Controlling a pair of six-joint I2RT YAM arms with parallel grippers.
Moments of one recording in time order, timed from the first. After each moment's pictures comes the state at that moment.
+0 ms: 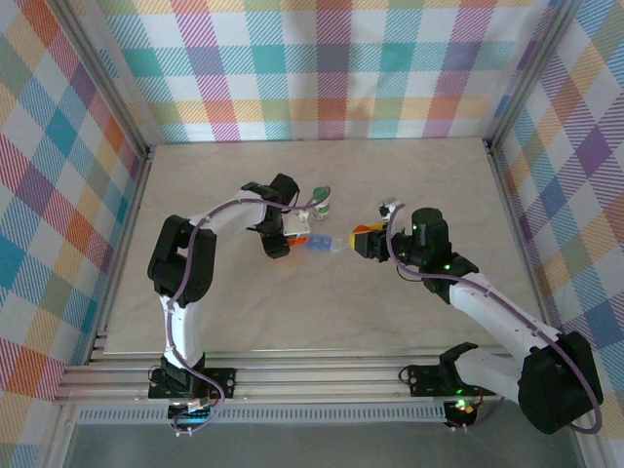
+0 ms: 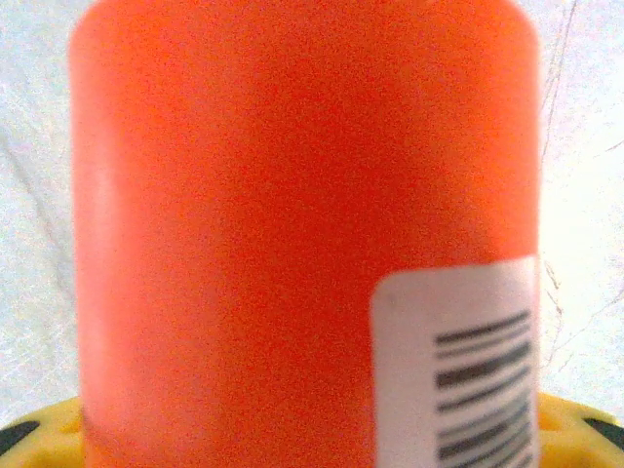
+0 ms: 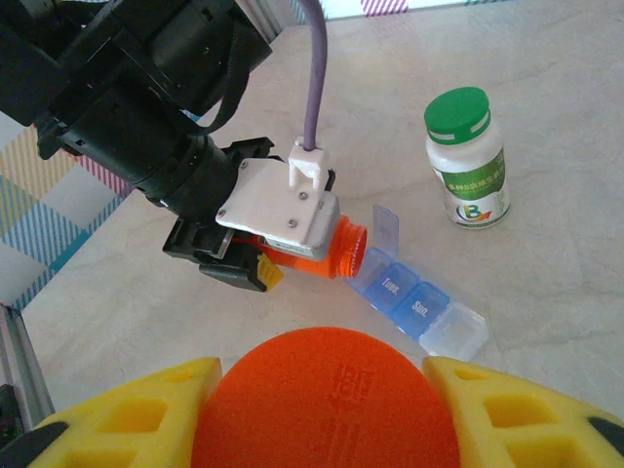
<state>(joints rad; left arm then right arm) -0.50 2.00 1.51 -0.93 -0.06 0.79 0.44 1.09 0.65 0.04 -0.47 0.28</state>
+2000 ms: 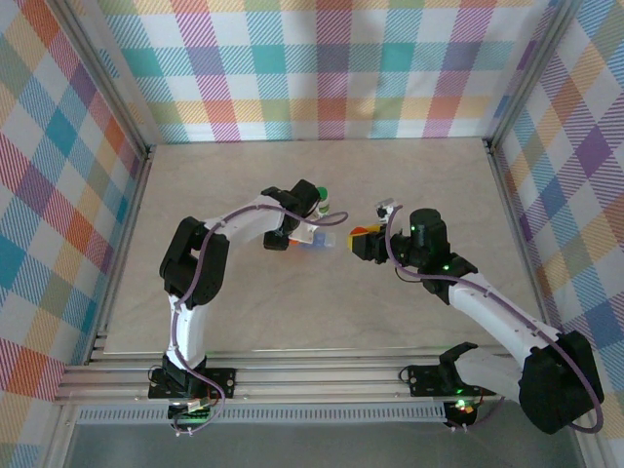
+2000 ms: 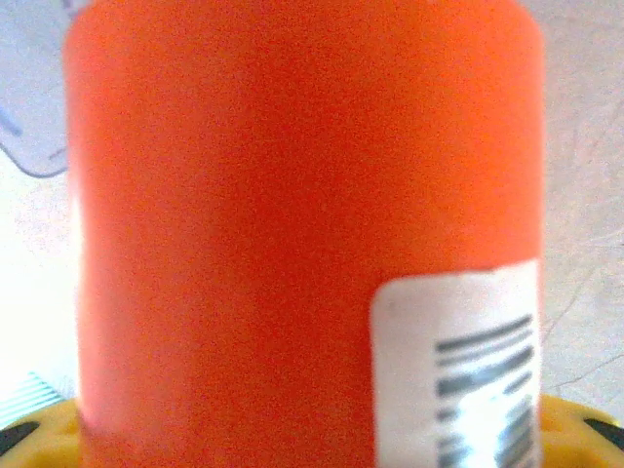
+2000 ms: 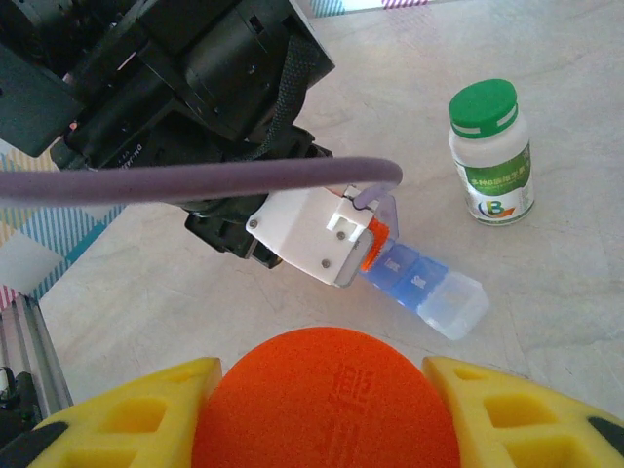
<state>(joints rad) -0.61 2.03 1.55 -0.92 -0.47 1.03 0.46 1.09 0.65 0.04 -0.49 0.29</state>
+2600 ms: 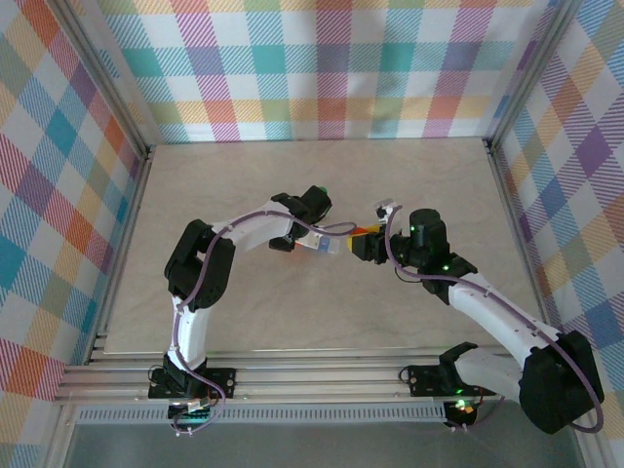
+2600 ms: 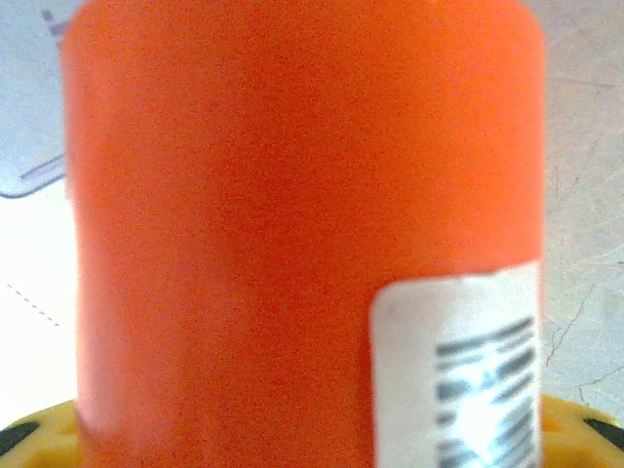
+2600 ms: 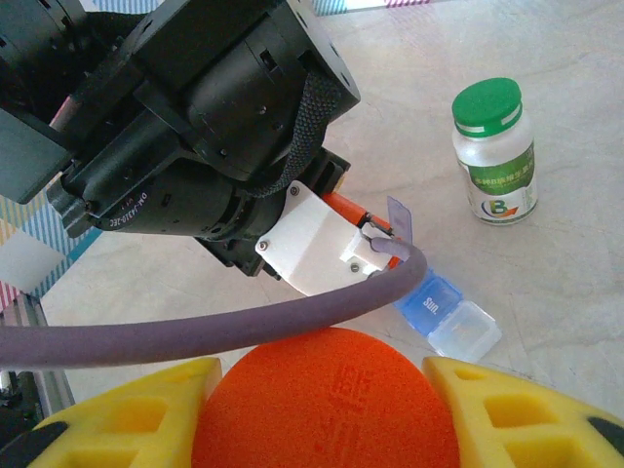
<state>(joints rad) -0.67 2.03 1.54 -0.88 -0.56 1.08 0.47 1.09 0.65 0.04 -0.49 0.29</state>
